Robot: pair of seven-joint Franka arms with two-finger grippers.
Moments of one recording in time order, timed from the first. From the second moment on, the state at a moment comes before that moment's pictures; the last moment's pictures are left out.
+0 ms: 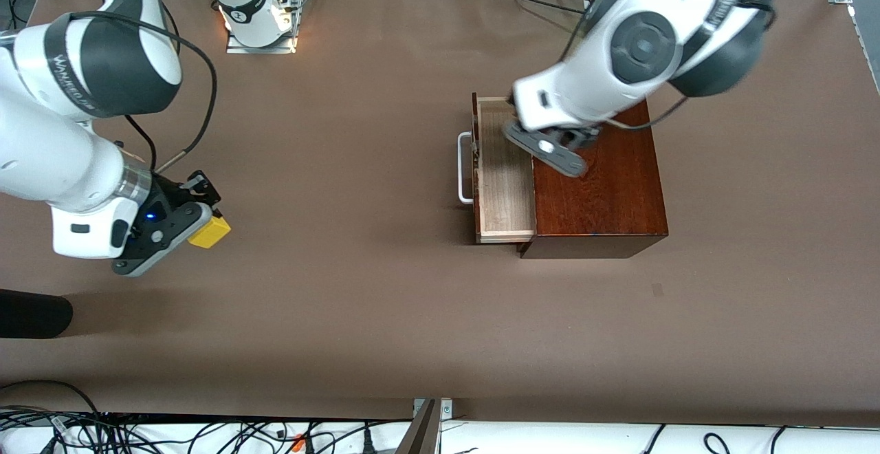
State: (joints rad) left arm -0.24 0.31 -0.37 -1.45 -0.14 1.58 0.05; right arm 0.23 0.53 -0.06 -1.05 0.05 1.53 -0.49
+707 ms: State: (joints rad) left arm -0.40 0.58 -0.43 -1.44 -0.10 2.00 0.70; right arm 0.22 0.50 -0.06 -1.10 0.05 1.45 -0.24
